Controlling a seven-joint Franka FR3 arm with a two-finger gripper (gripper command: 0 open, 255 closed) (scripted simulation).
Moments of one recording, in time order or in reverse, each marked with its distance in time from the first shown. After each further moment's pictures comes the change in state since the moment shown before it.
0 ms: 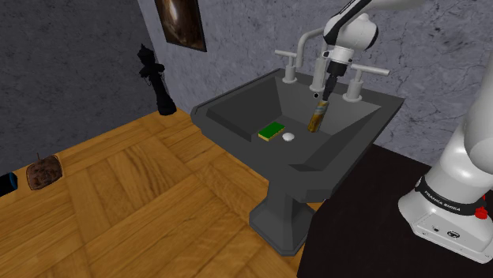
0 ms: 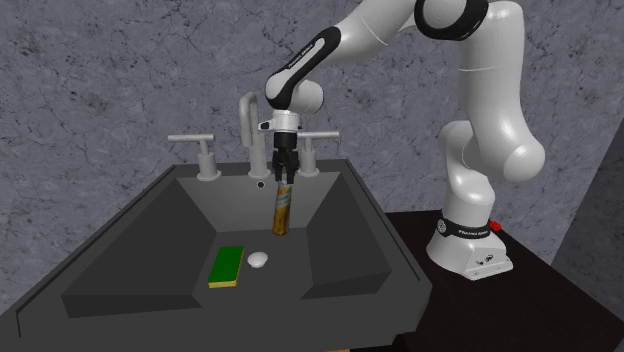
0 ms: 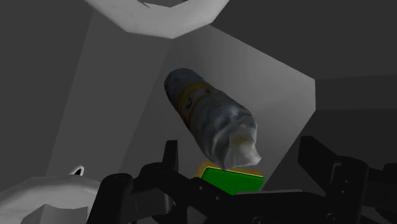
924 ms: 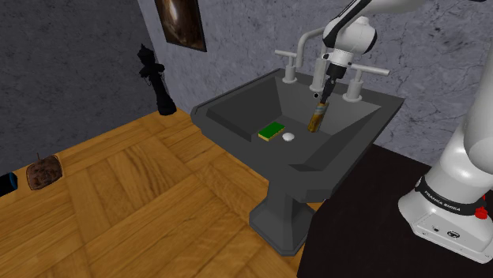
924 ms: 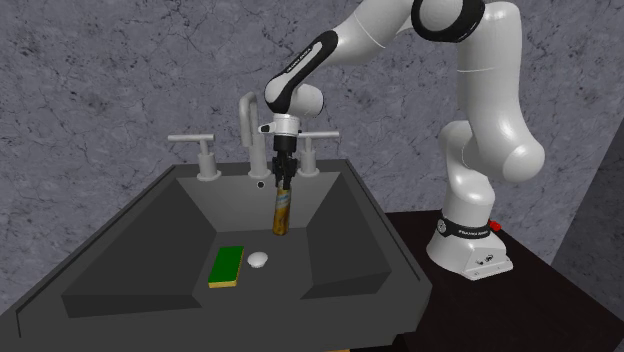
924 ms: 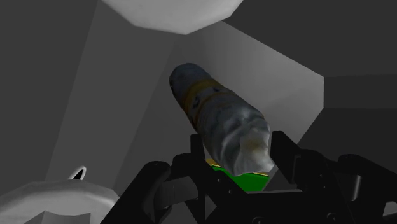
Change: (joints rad) arm -0.012 0.020 0.013 -0.011 0.049 0.039 -0.049
